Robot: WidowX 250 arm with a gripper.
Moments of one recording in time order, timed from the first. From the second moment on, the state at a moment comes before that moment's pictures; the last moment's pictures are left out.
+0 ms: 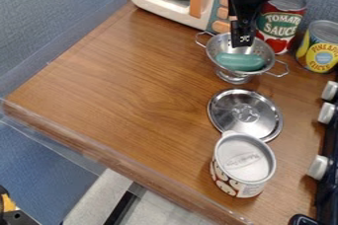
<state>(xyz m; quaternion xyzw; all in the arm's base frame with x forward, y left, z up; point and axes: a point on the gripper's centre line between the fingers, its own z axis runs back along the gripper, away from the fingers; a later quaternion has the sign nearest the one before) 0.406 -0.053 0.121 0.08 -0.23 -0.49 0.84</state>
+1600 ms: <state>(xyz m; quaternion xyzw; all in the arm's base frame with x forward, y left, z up) 0.340 -0.111 0.058 0.04 -0.14 -0.56 0.81</state>
